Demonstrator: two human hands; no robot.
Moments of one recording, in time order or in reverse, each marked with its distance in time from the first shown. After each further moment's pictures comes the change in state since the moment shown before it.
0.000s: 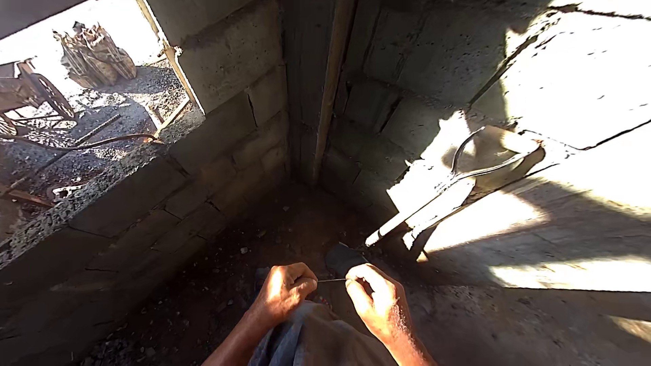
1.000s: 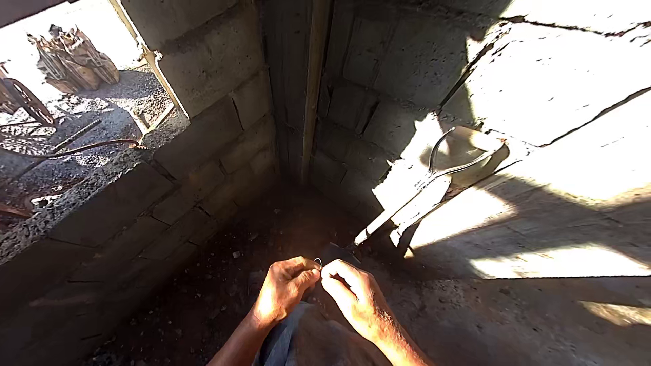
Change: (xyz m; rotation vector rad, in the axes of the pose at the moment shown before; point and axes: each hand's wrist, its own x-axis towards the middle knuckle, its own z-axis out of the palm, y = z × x) left_hand 0.013 0.021 0.020 -0.357 0.027 0.039; right_hand 0.014 -0.025 -0.008 0.172 -0.206 0.061
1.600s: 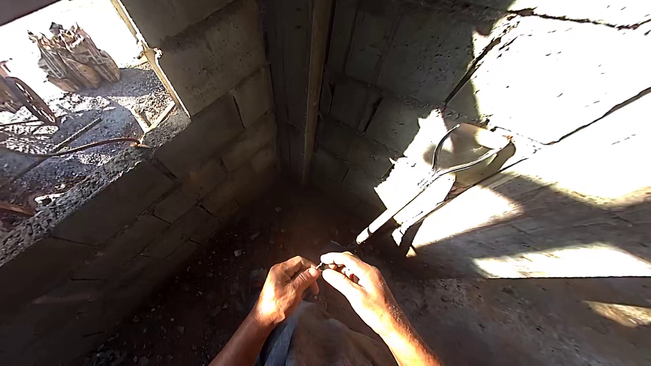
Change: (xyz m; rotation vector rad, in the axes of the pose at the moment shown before) left_hand -0.005 -0.003 -0.002 -0.050 -0.026 0.000; right_hand 0.007 0.005 -0.007 0.239 -0.029 0.136
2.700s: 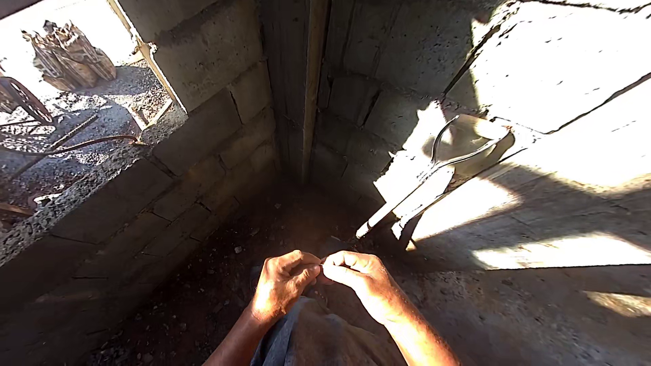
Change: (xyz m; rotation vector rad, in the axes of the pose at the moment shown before) left_hand -0.005 0.009 0.001 0.186 0.069 0.180; right_hand 0.001 -0.018 -0.008 0.343 -0.108 0.202
